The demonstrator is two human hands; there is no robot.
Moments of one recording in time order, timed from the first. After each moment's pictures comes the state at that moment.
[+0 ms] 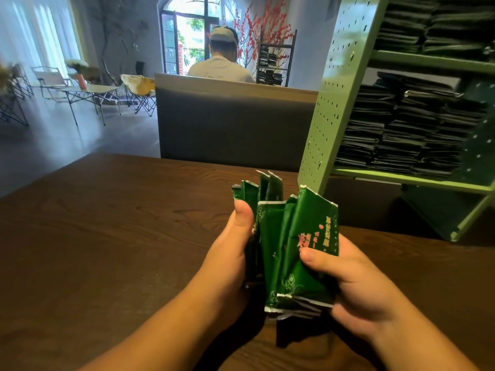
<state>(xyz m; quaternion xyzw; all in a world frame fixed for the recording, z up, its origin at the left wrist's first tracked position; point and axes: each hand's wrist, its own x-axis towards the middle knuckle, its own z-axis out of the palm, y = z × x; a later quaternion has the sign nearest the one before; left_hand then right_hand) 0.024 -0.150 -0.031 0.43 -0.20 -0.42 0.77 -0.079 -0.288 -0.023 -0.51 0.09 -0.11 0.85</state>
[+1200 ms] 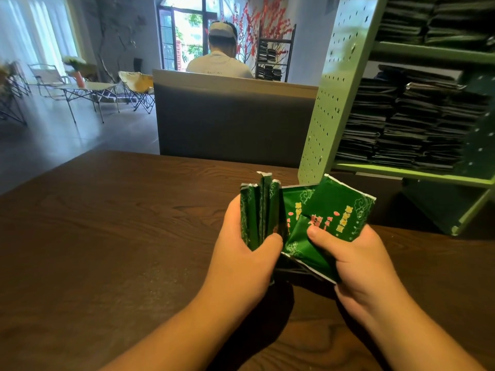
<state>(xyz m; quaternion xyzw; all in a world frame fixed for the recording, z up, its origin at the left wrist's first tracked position) 0.012 -0.154 -0.033 0.60 -0.30 -0.11 0.74 -0.070 -0.289 -0.024 -0.57 0.25 -0.33 0.71</state>
